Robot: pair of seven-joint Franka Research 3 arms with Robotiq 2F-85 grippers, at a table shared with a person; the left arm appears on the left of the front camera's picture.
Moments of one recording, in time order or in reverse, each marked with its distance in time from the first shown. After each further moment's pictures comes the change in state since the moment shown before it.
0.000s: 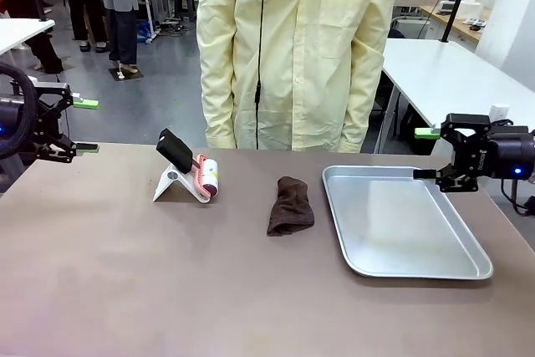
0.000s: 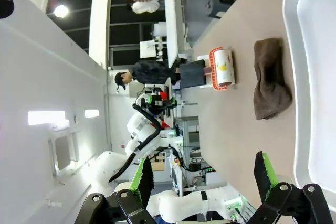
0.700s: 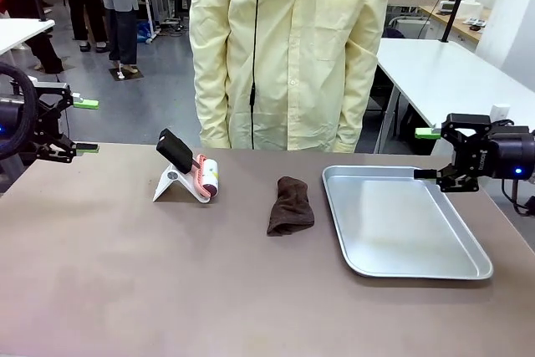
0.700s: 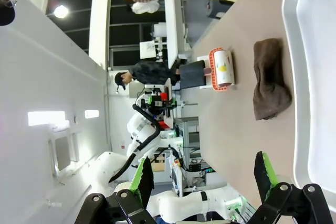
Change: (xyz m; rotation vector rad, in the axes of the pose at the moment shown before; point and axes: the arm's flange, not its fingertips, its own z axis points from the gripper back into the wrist) left arm 0.000 0.000 0.000 0.000 0.000 0.000; right arm 0.000 0.000 0.001 -0.001 -0.003 -0.001
